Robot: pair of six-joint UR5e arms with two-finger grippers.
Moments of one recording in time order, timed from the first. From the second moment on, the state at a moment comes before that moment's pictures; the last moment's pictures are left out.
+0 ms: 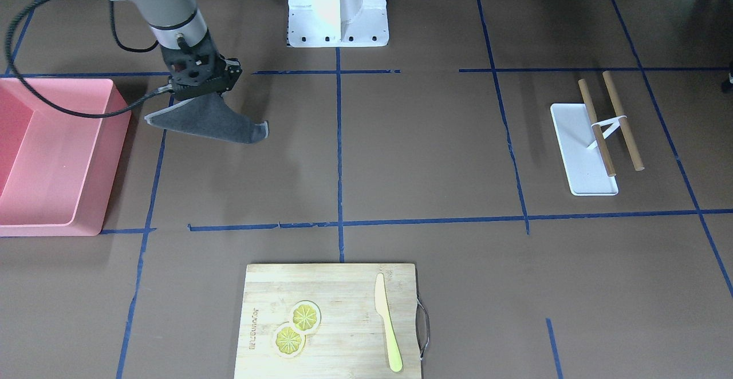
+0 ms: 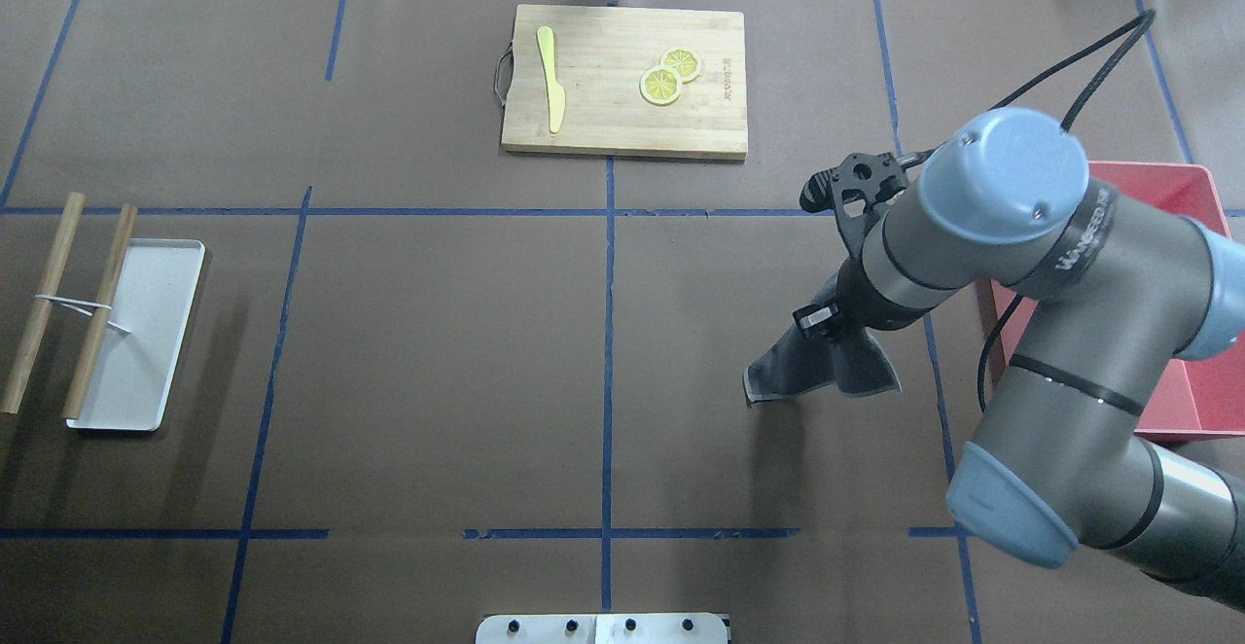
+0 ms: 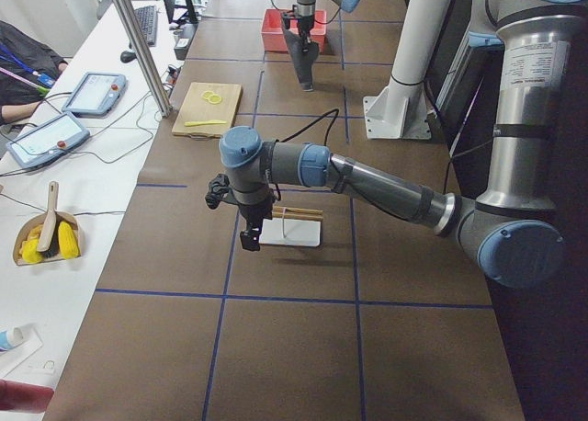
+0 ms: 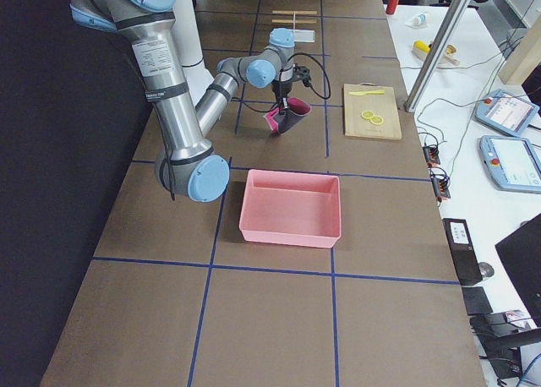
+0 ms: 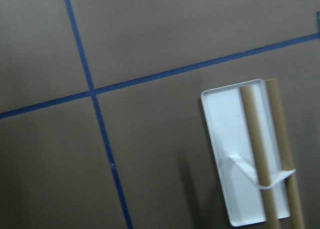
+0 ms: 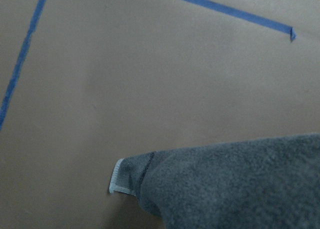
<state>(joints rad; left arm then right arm) -1.49 -1.58 -1.87 -1.29 -2.35 0.16 0.58 -1.20 2.05 -1.72 1.95 0.82</state>
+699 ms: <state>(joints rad) -1.49 -1.58 -1.87 -1.29 -2.37 0.17 0.42 -0.95 1.68 -1.49 1.83 1.07</state>
